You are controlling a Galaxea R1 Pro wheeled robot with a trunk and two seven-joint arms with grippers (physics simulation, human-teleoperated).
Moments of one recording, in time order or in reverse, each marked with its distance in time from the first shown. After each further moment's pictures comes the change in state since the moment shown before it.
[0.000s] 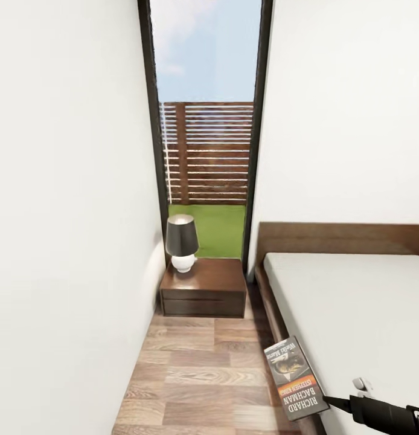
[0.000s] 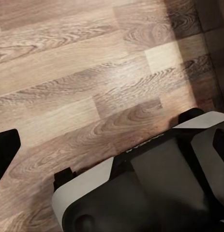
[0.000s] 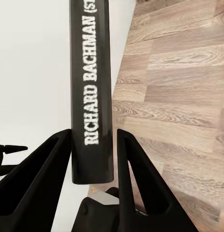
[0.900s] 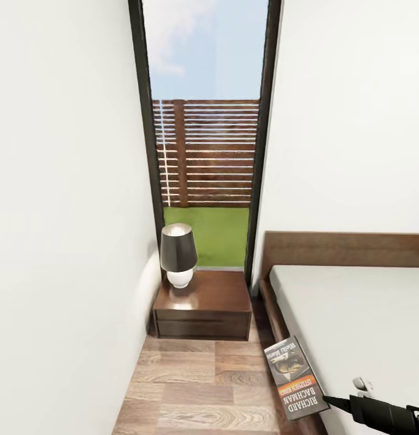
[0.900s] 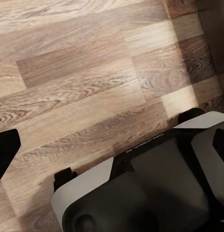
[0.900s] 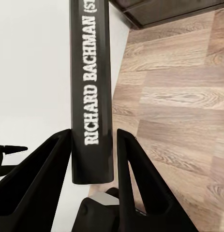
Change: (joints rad) left arm 0.000 0.000 0.000 0.000 0.000 0.000 0.000; right arm 0.000 0.000 0.000 0.000 -0.002 0.000 -0.001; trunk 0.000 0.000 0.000
